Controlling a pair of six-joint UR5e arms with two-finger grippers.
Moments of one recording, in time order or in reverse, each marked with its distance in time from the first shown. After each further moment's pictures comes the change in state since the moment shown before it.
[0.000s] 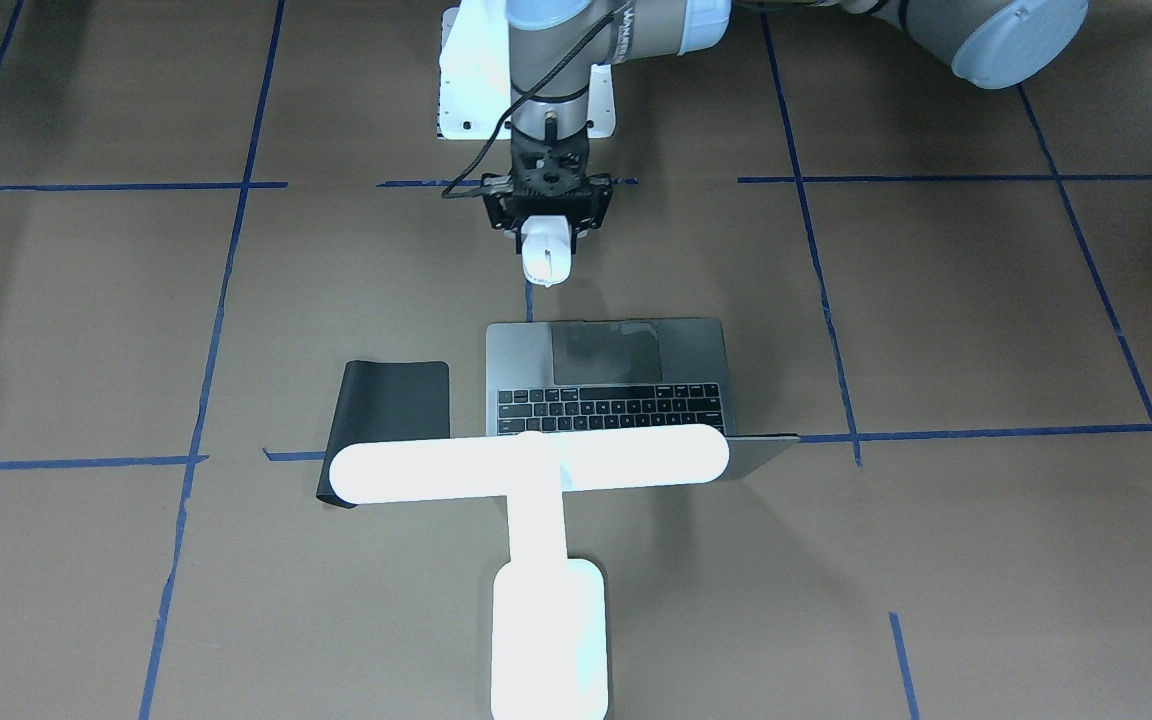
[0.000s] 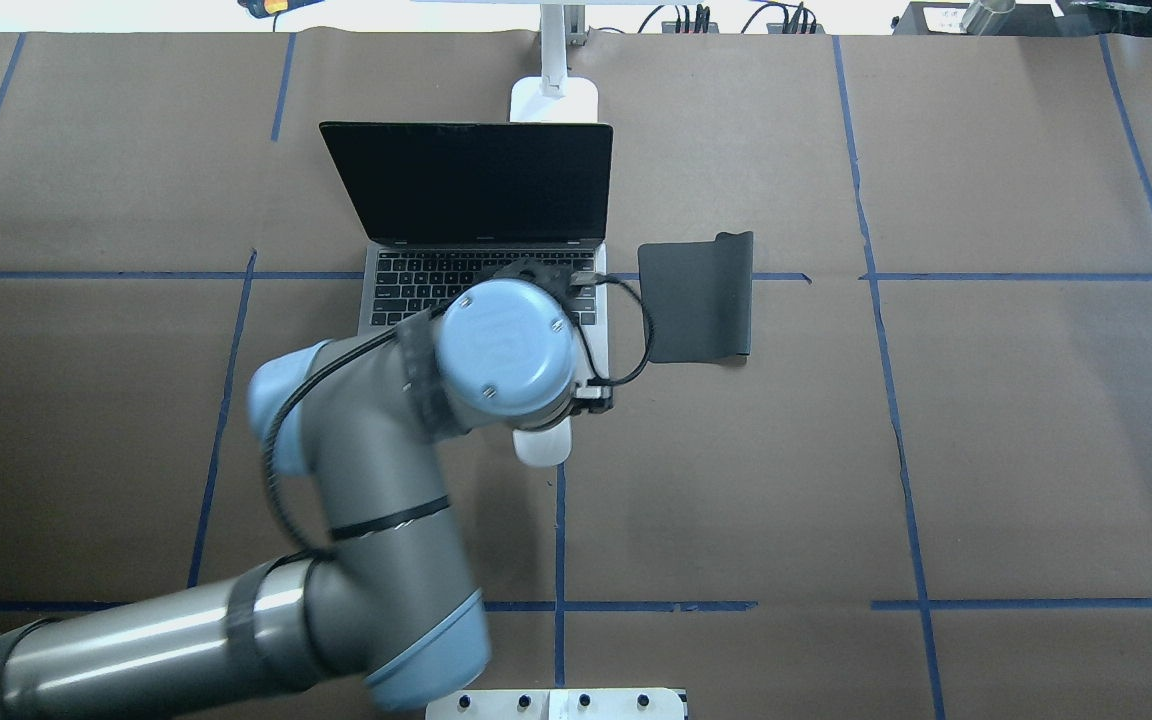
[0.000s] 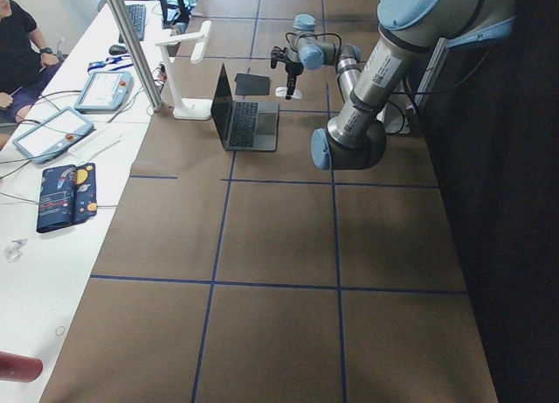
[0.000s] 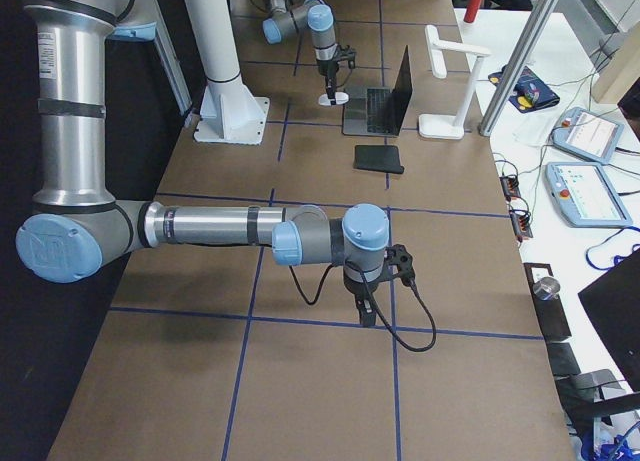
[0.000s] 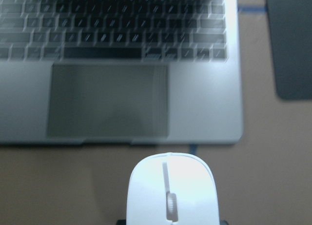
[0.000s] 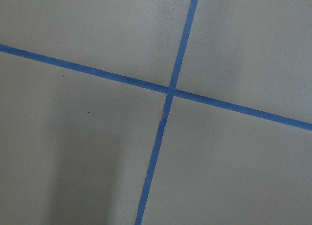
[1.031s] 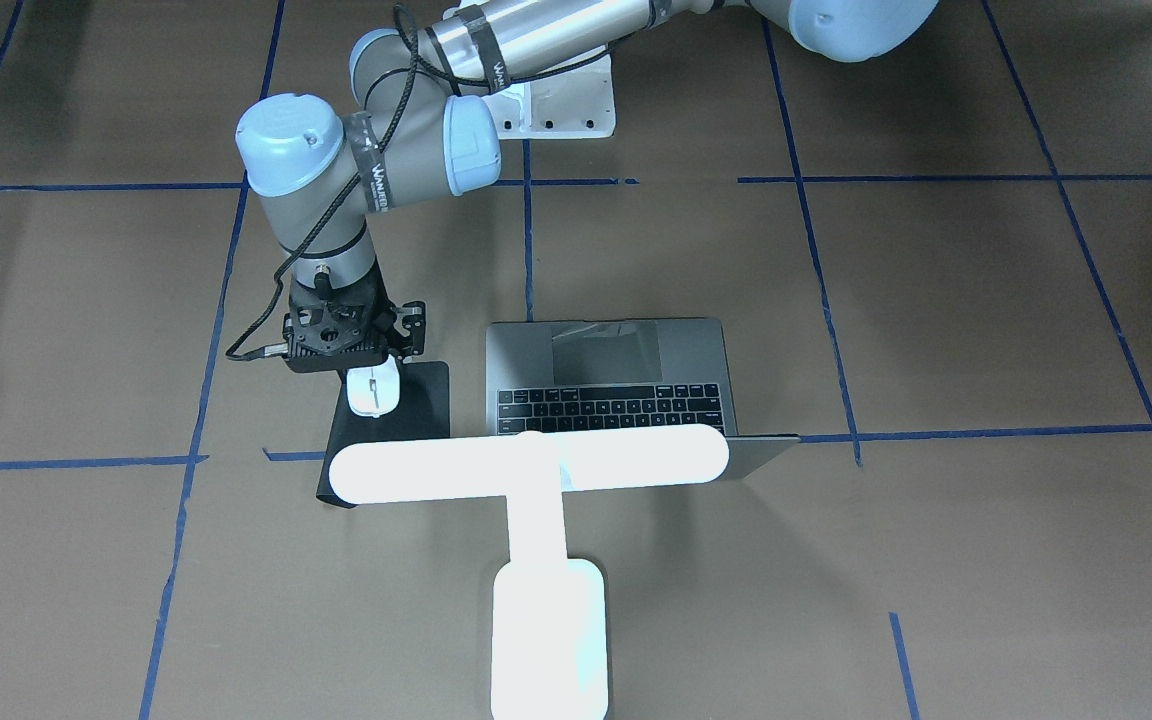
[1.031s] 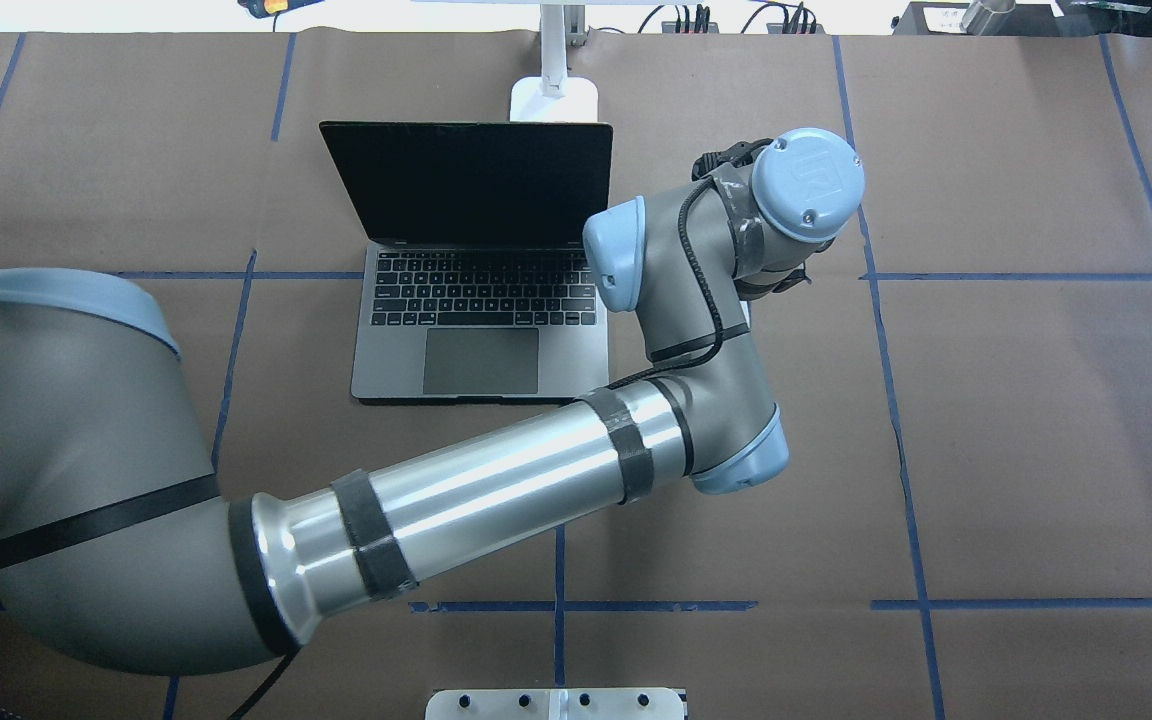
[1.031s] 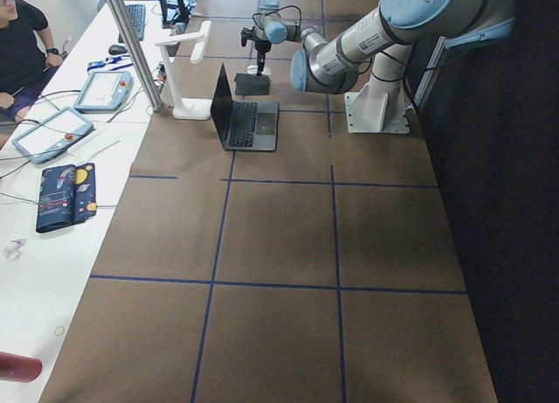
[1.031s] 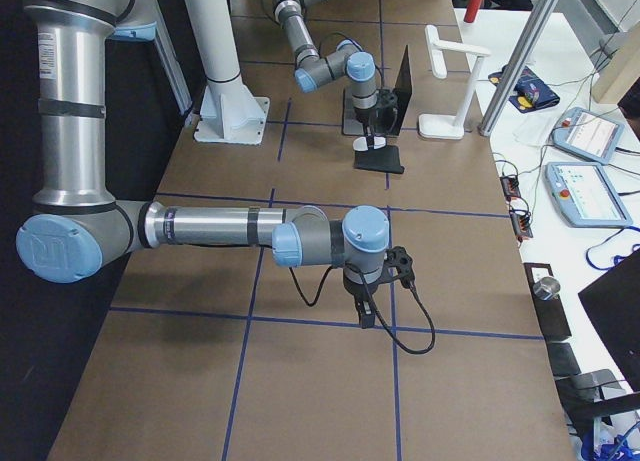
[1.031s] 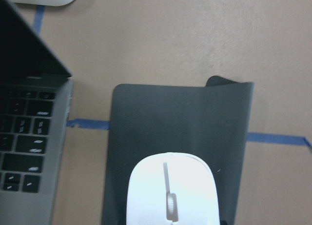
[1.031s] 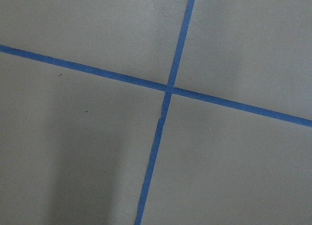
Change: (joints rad) left arm -0.055 -0.561 0.958 -0.404 -0.016 -0.061; right arm 0.000 0.000 -0.006 -0.002 0.001 0.007
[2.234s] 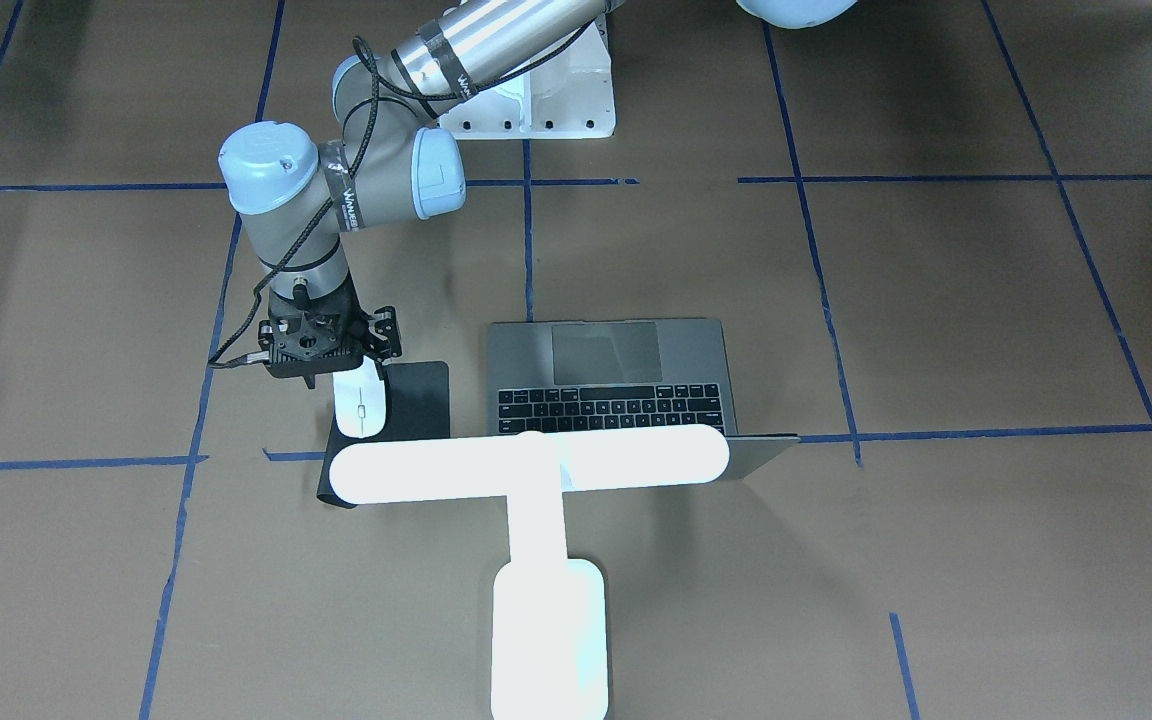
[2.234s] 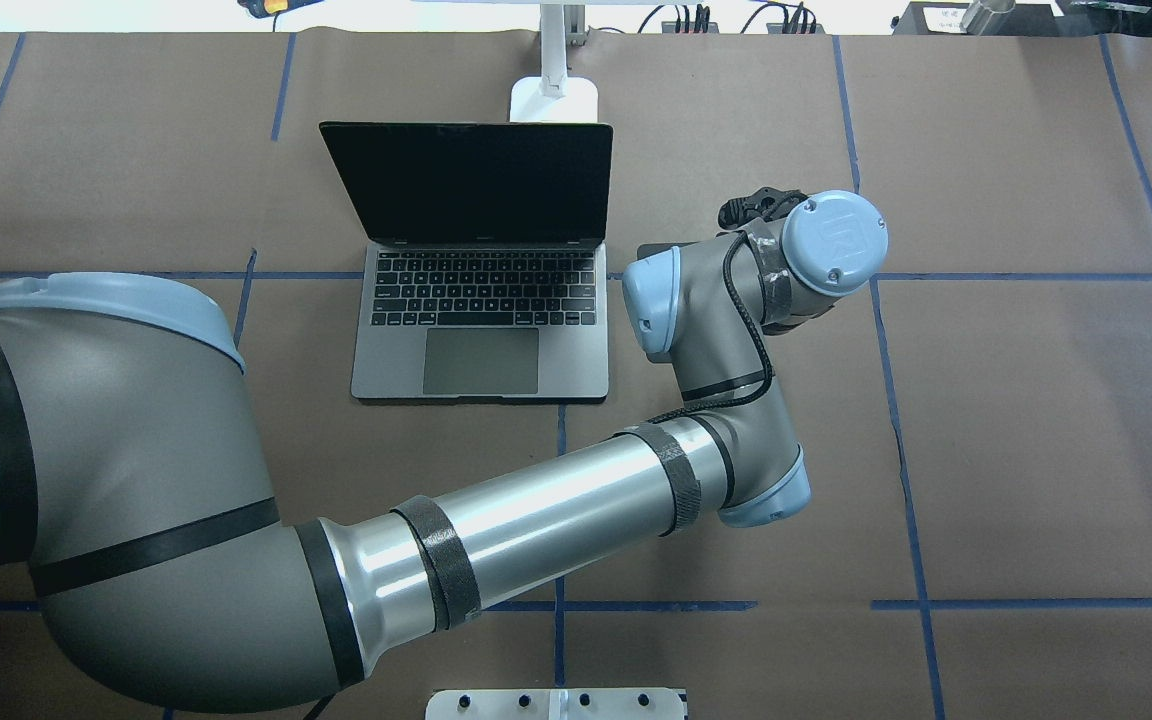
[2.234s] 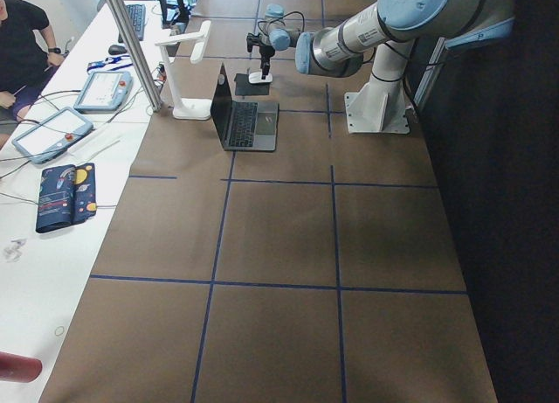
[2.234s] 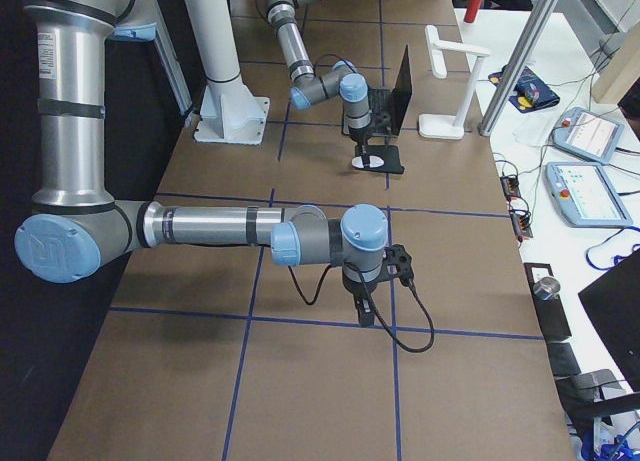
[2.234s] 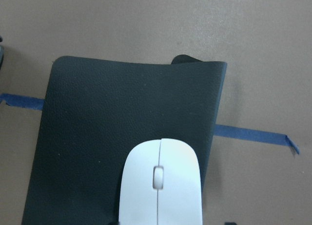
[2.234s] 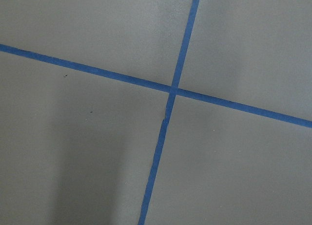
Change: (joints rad) left arm 0.047 -0.088 0.218 -0.161 0.039 -0.049; right arm 0.000 -0.006 0.013 0.004 0.006 0.001
